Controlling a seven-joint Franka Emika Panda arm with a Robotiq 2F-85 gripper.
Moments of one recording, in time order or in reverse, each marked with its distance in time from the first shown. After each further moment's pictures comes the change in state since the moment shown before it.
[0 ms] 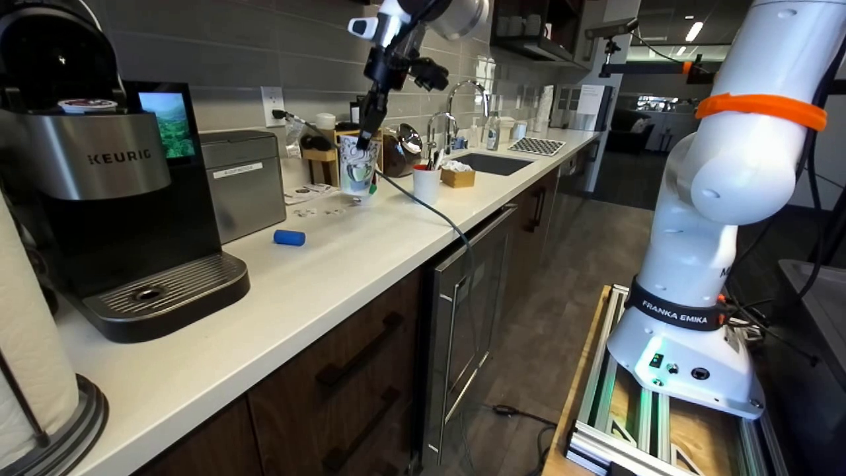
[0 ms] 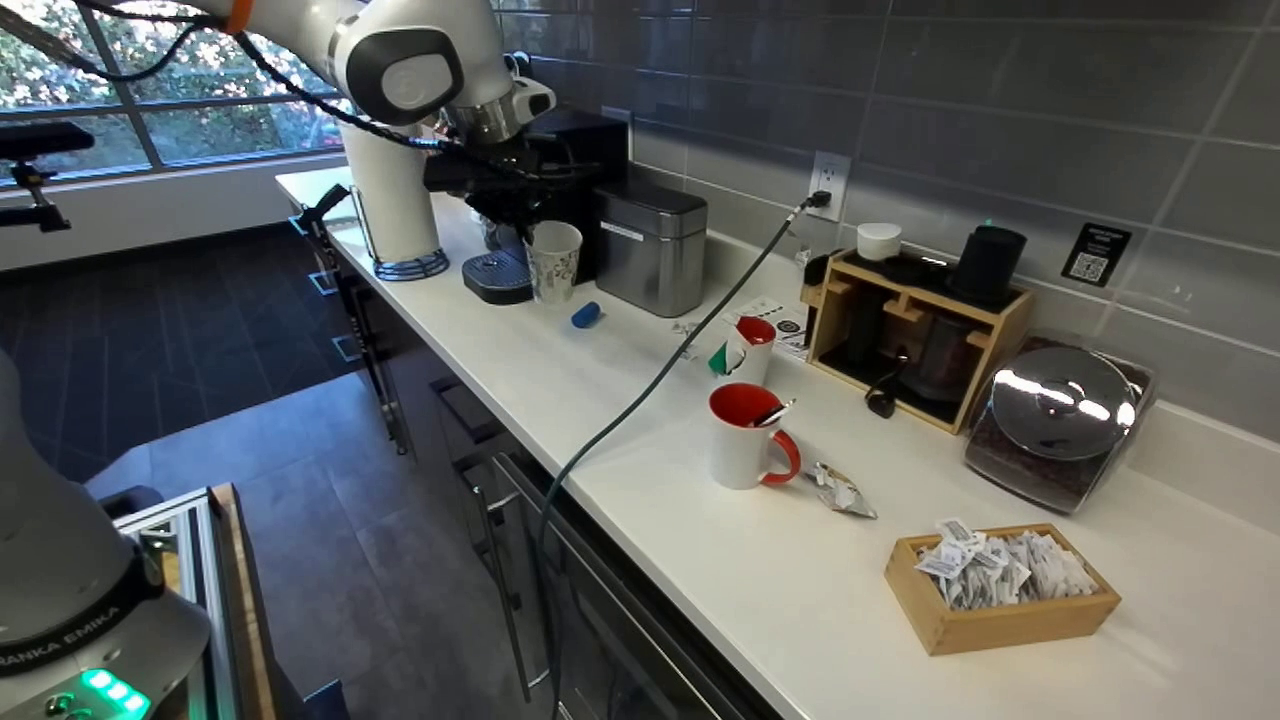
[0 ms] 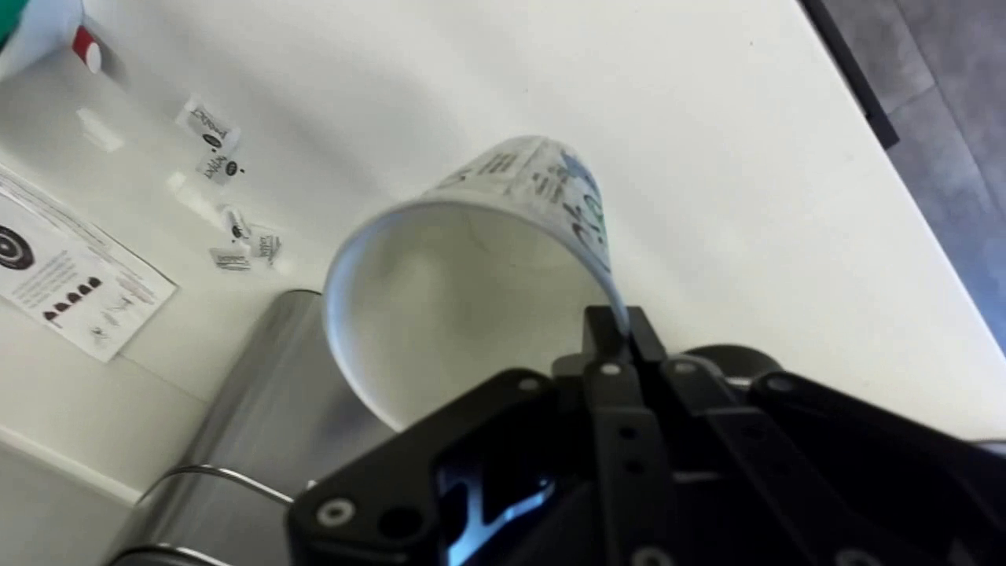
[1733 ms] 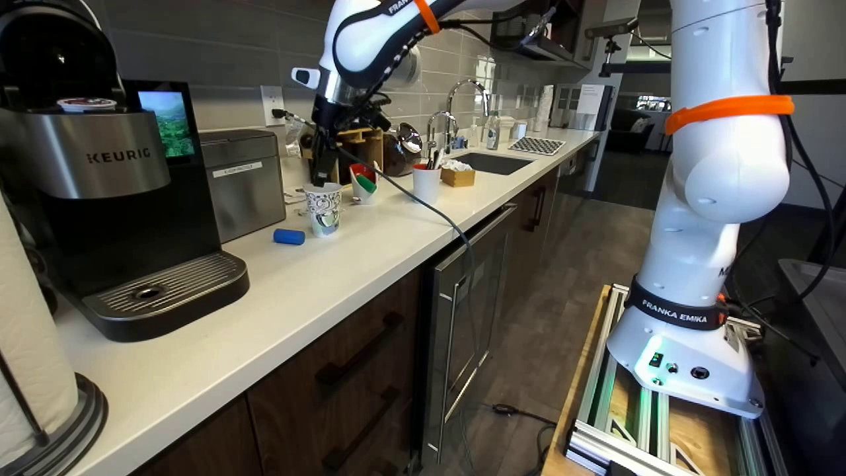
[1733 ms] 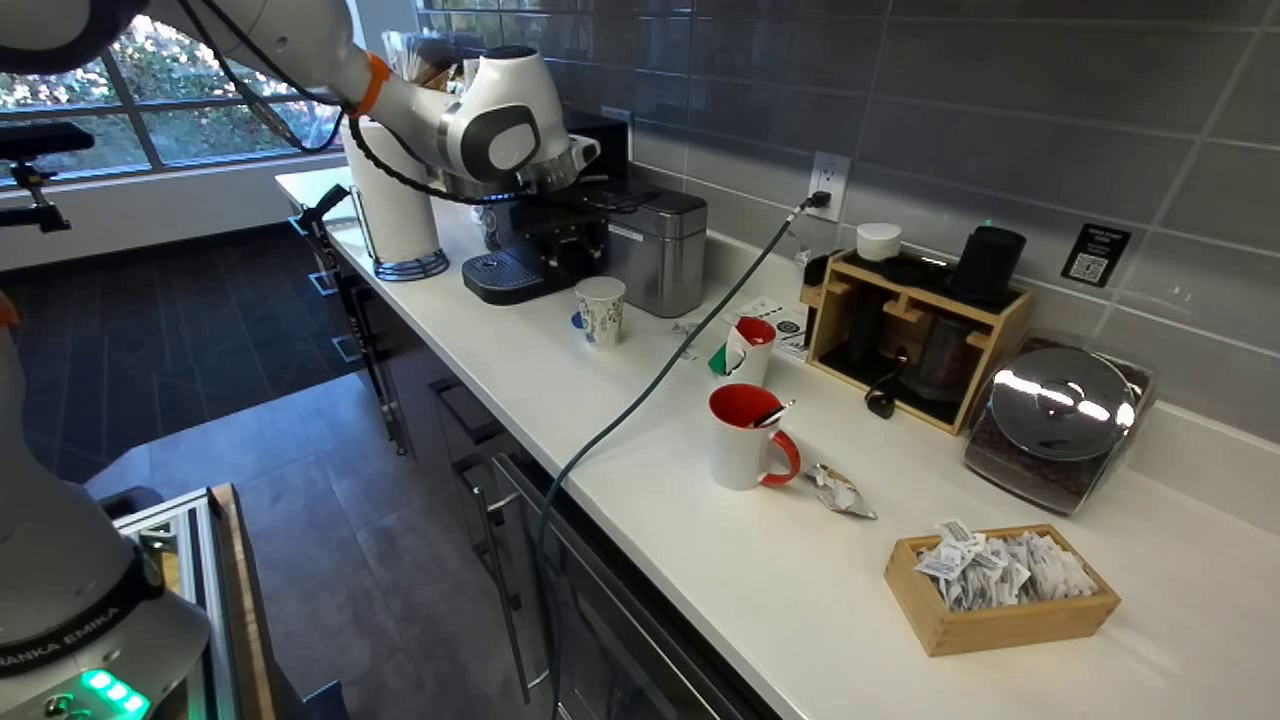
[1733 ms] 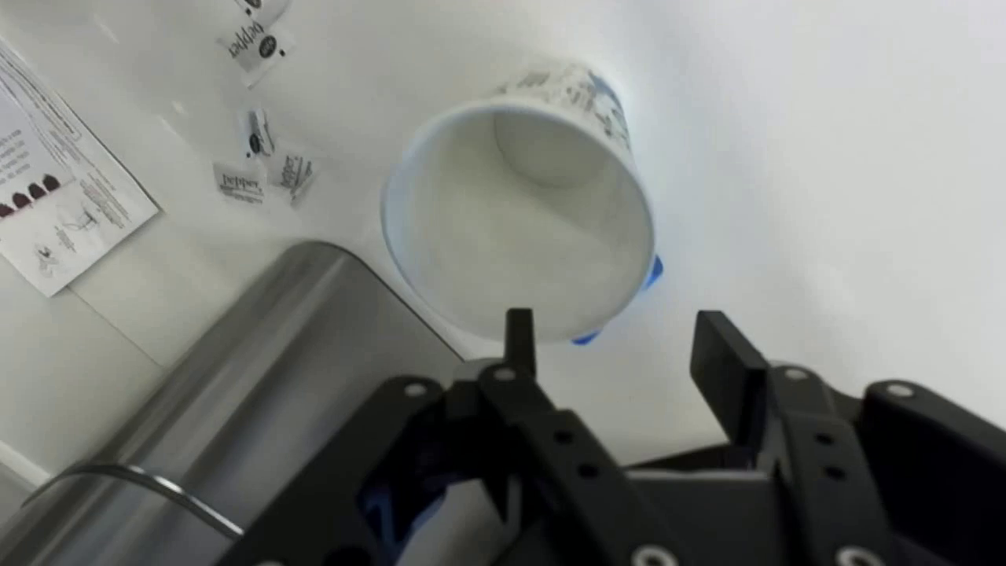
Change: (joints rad) arm -0.058 0.394 0.106 0.278 -0.184 0.135 0.000
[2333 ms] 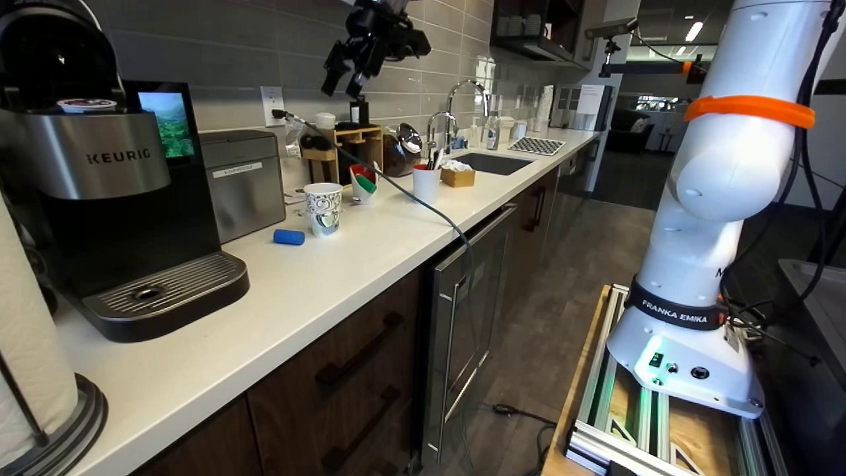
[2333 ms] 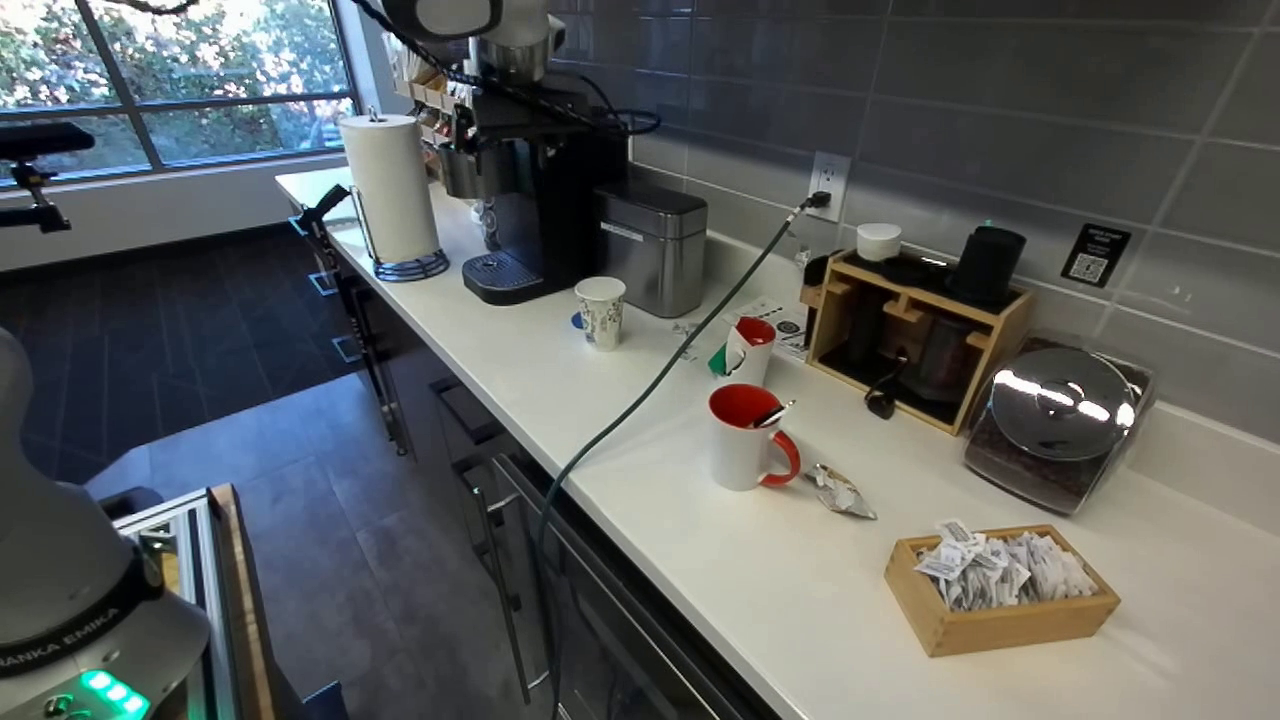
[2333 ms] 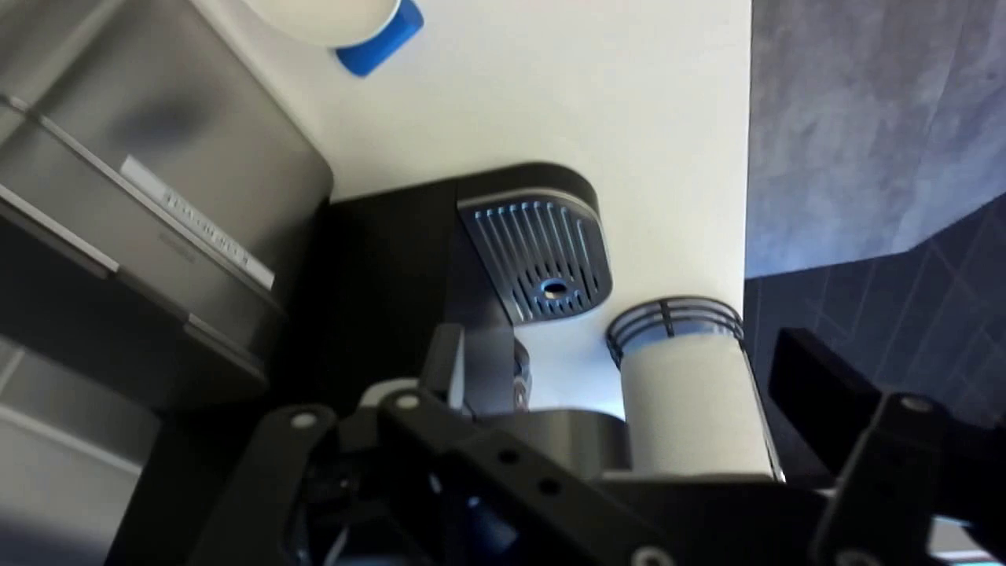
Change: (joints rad) arm -0.081 -0.321 -0.047 0.030 0.559 -0.523 -0.595
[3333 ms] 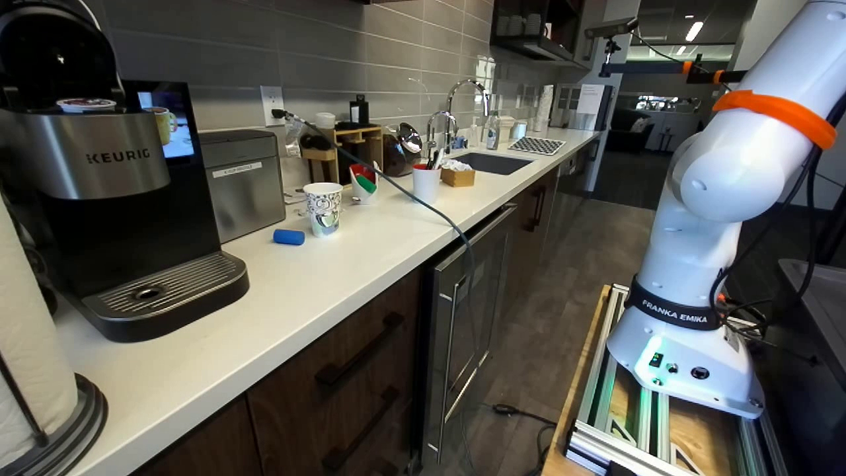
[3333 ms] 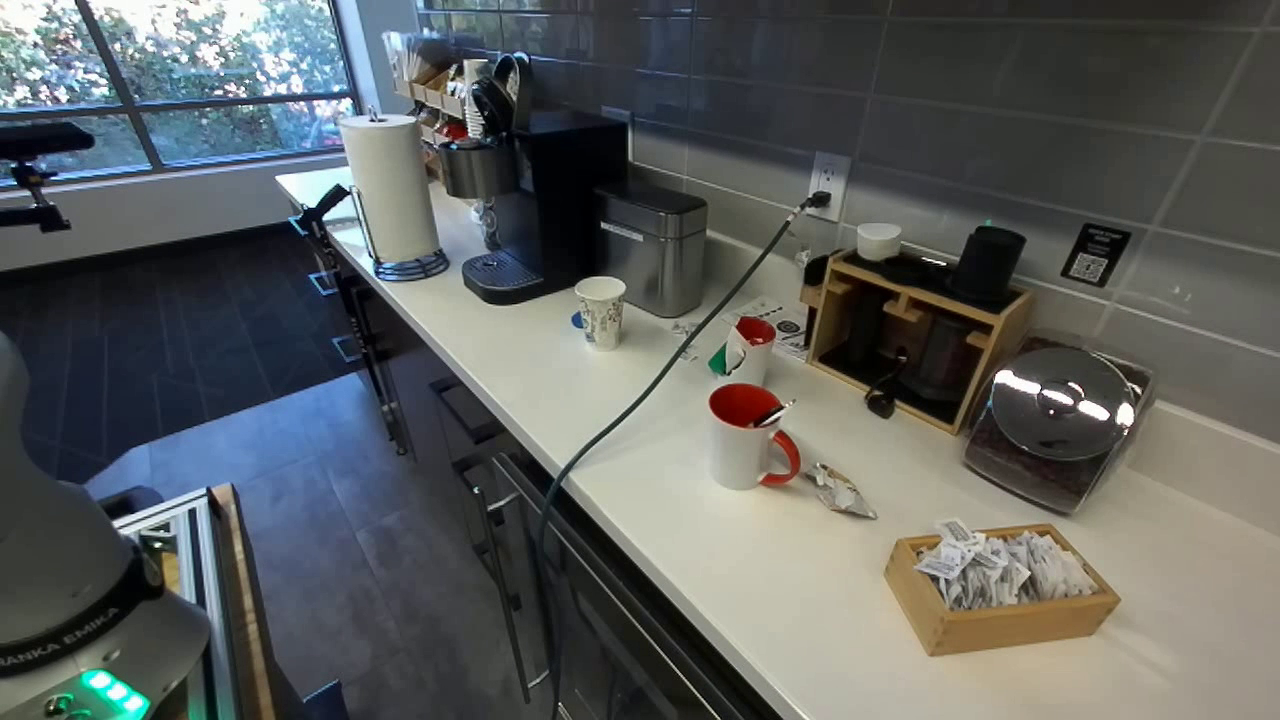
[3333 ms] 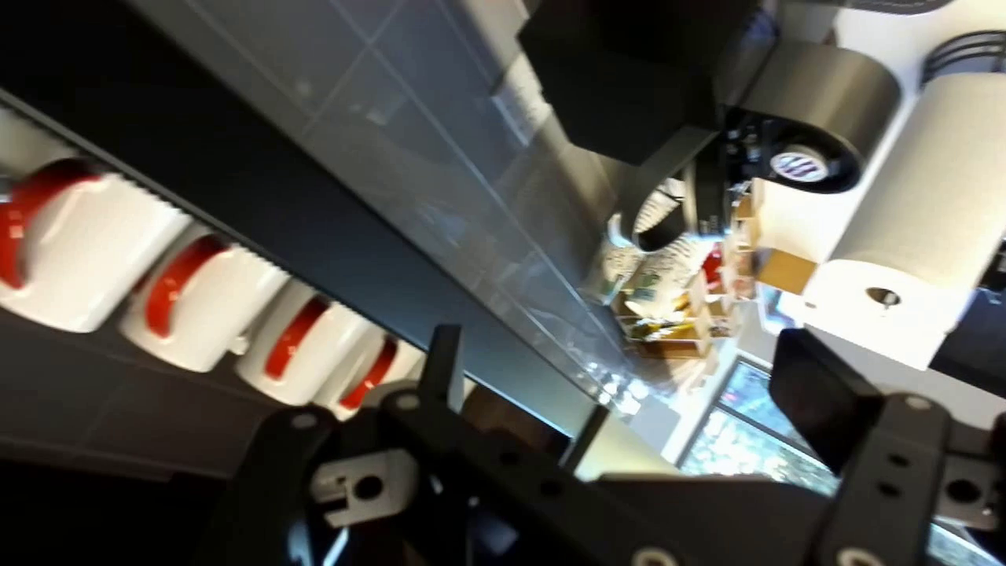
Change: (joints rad) arm 0.036 -0.322 -0.191 0.060 0.352 0.167 -0.322
